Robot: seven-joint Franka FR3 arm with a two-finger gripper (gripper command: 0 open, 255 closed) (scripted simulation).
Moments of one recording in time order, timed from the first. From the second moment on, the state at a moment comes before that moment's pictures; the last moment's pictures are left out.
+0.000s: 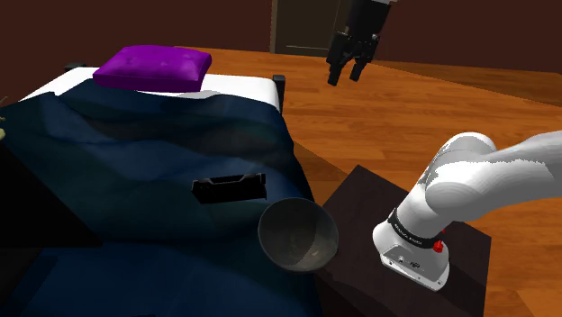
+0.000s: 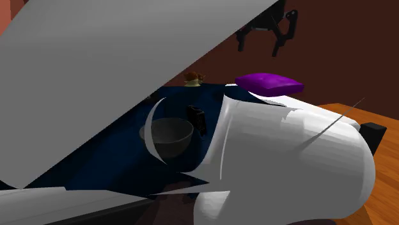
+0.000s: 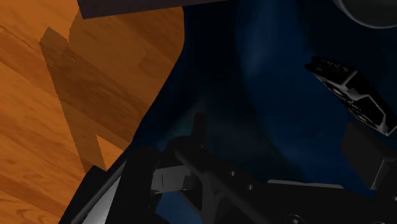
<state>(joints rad) -0.01 -0.79 -0.02 -2.36 0.12 1.59 0.12</state>
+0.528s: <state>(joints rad) 0.07 -0.61 0.06 -2.34 0.11 1.73 0.06</state>
